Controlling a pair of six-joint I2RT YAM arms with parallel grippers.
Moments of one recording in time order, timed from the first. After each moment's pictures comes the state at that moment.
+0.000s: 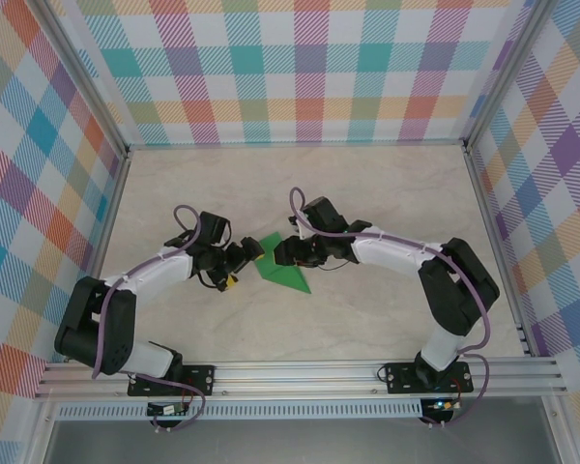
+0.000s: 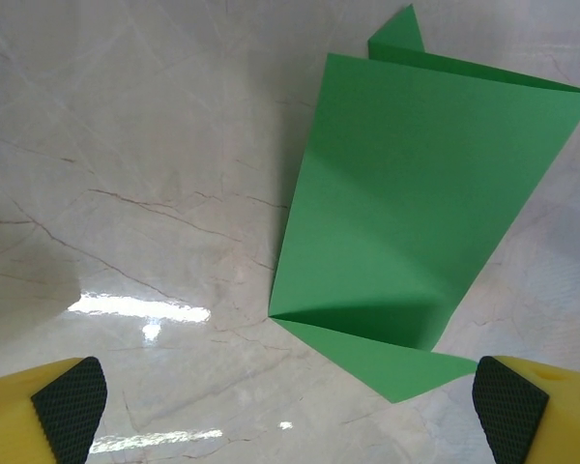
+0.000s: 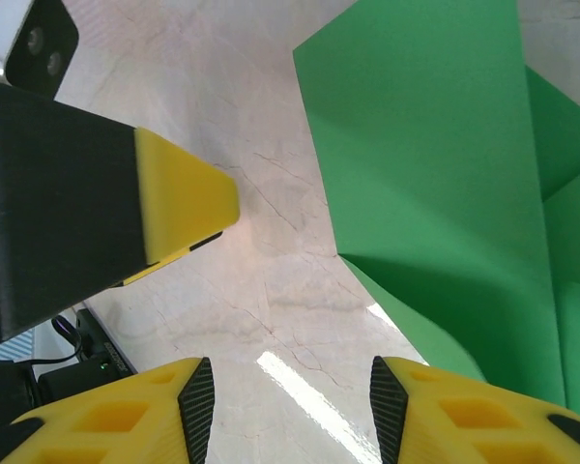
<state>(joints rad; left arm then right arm) -0.37 1.43 0.76 -0.41 0.36 -1.00 0.74 1.71 1.09 -0.27 -0.51 0.65</state>
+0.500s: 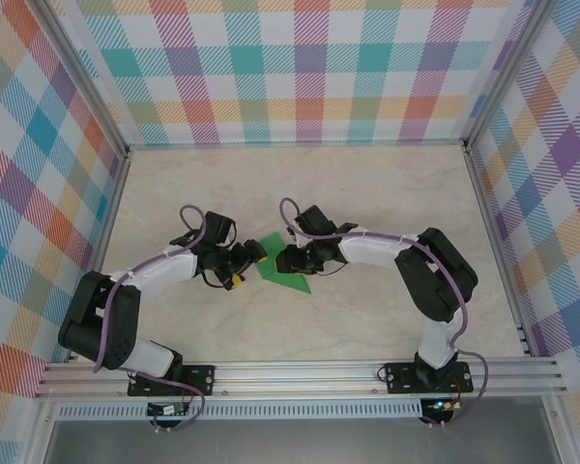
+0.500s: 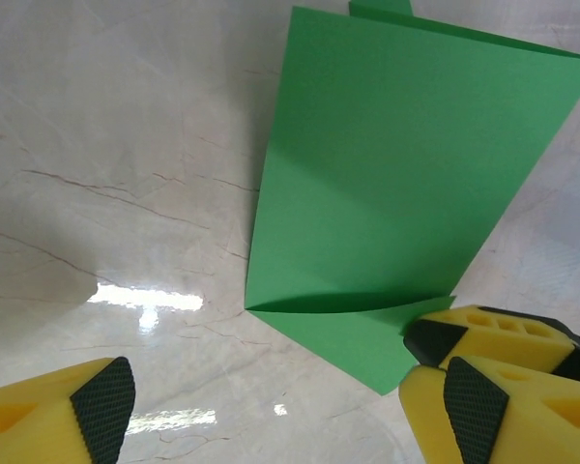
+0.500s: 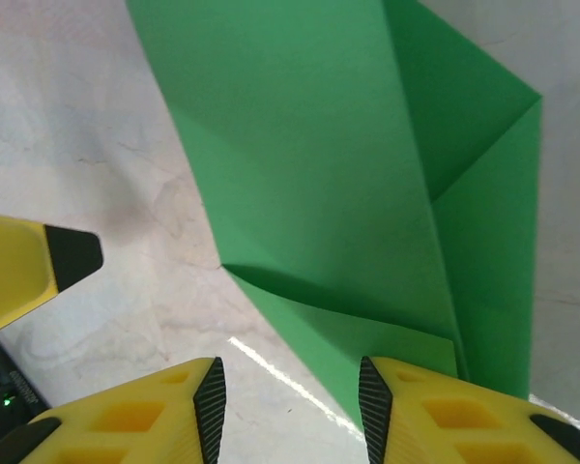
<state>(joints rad) -0.40 1.45 0.77 -0.39 0.38 -1.03 0.74 1.86 1.12 -0.30 -0.42 0.64</state>
